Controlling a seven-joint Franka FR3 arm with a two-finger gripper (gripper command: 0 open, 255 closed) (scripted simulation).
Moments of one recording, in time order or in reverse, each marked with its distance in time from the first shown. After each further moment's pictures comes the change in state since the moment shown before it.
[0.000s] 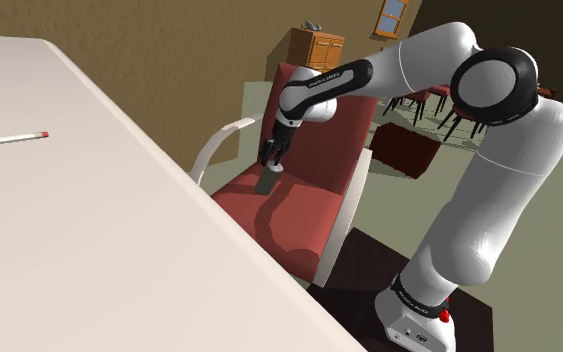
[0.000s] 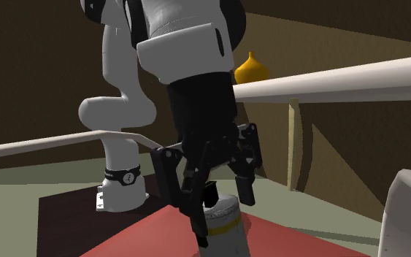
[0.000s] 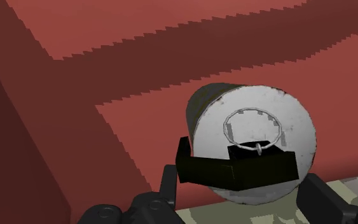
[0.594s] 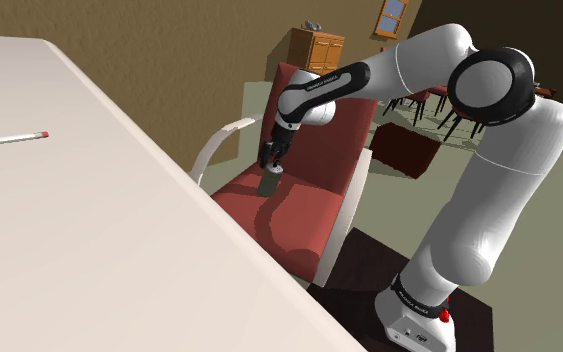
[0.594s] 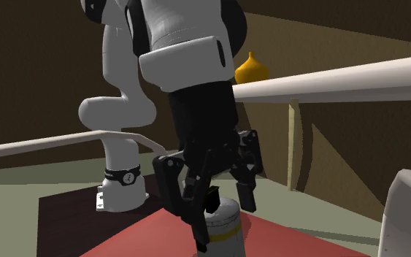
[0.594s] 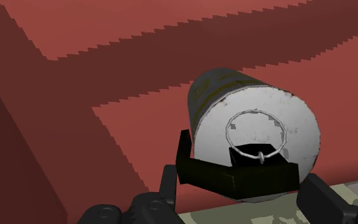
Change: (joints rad) arm 0.002 0.012 0.003 -0.011 0.008 0.026 -0.005
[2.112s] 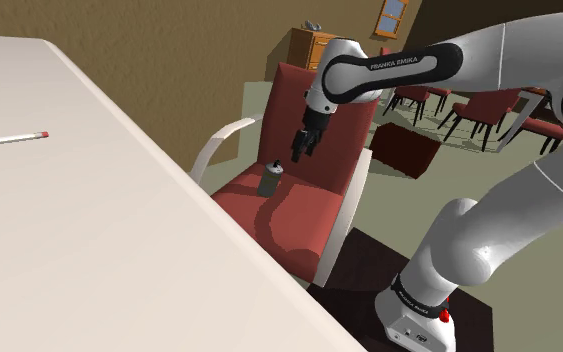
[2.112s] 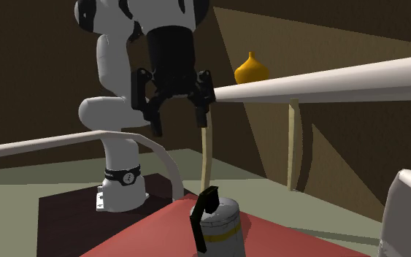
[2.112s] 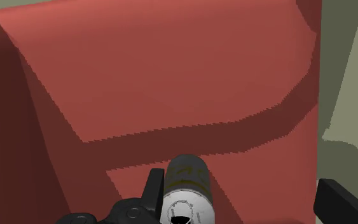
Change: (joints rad) arm -0.004 -0.446 0.032 -0.210 -0.177 -0.304 0.107
